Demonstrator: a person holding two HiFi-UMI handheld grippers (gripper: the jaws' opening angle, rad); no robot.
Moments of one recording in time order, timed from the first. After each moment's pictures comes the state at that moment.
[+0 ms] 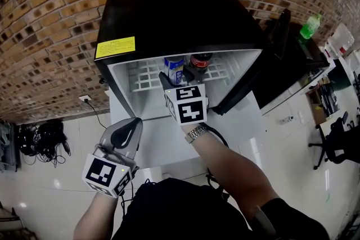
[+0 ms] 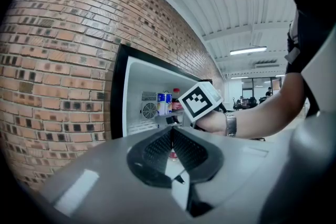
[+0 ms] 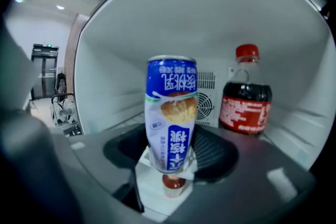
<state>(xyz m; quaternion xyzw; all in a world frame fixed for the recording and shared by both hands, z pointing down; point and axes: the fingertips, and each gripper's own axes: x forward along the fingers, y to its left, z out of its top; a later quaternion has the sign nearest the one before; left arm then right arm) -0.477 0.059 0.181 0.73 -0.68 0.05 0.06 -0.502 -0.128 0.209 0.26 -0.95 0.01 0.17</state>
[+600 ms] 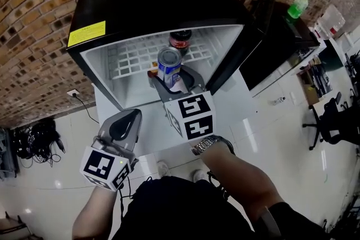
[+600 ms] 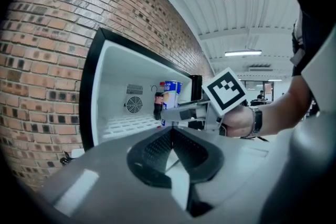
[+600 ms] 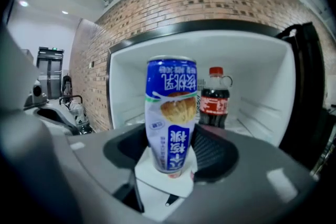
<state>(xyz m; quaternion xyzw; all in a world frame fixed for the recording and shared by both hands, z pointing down) -0.432 0.043 0.198 0.76 -0.64 0.04 0.08 -0.428 -0.084 0.195 0.24 -0.96 0.01 0.15</state>
